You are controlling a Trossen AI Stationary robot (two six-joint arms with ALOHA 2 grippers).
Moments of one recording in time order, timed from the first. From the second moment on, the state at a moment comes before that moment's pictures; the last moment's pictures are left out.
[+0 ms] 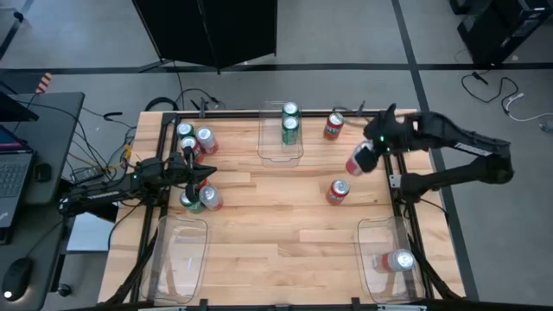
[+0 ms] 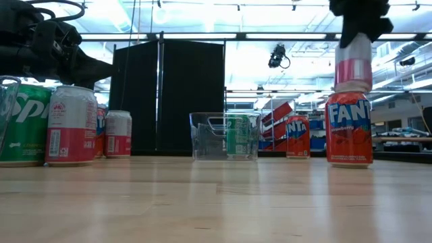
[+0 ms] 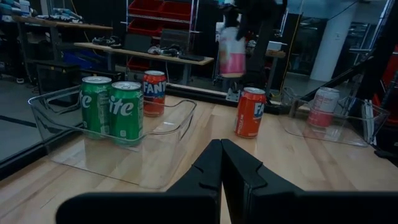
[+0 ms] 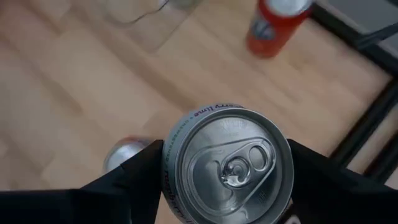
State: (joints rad) left arm 0.21 0.02 0.01 0.03 0.00 -0.14; right arm -0.20 1.03 1.25 -1.37 0.21 0.63
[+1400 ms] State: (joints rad) left arm 0.21 0.02 0.01 0.03 0.00 -0.14; right arm 0.73 1.33 1.30 -1.52 0.07 1.47
